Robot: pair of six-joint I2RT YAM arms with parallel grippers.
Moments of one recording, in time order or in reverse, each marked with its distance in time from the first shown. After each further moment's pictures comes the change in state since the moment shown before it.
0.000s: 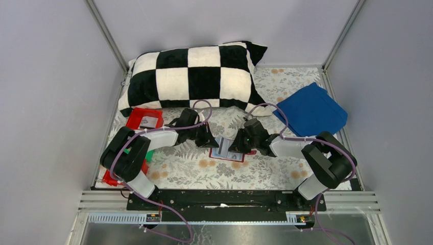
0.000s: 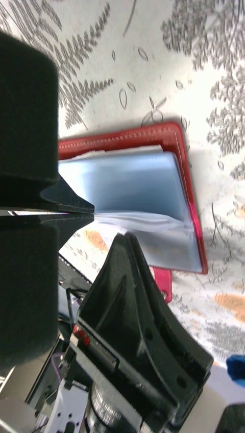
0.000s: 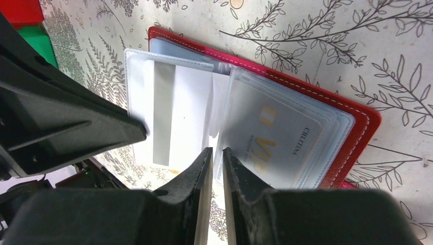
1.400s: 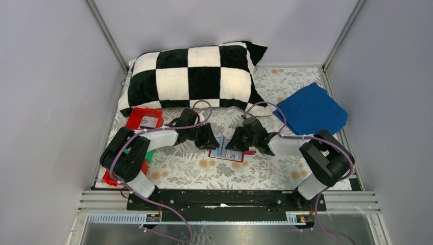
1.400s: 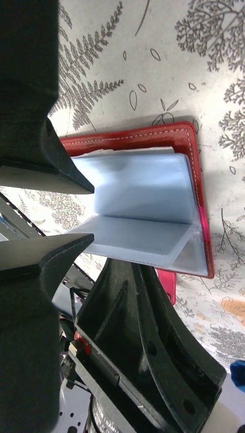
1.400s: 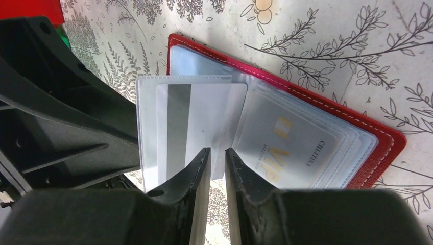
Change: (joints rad) left arm 0.000 -0.003 0.015 -0.075 -0.024 0.014; right arm 0.000 0.027 0.029 0.031 -0.032 0.005
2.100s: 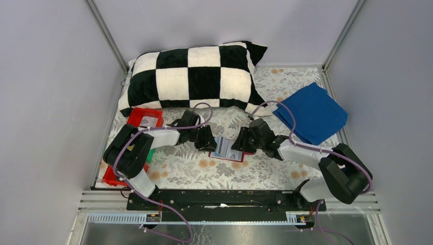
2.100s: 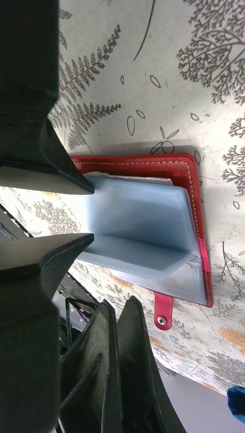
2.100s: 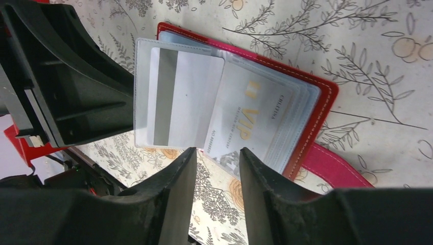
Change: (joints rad) left arm 0.000 0.048 -0.002 0.005 -0.016 0.005; right arm 0.000 -0.216 -0.060 -0.159 0.108 -0.080
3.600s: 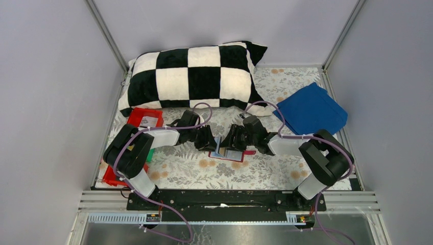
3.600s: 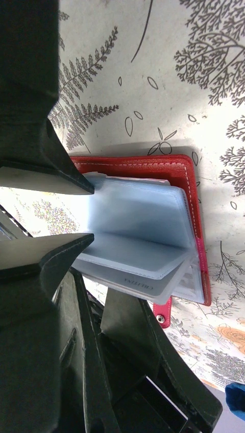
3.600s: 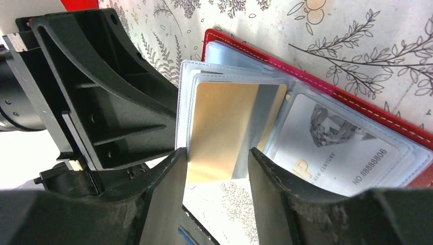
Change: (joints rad) left arm 0.006 0.001 -0.006 0.011 0.003 -0.007; right arm 0.000 0.235 0.065 0.240 -0.189 0.110
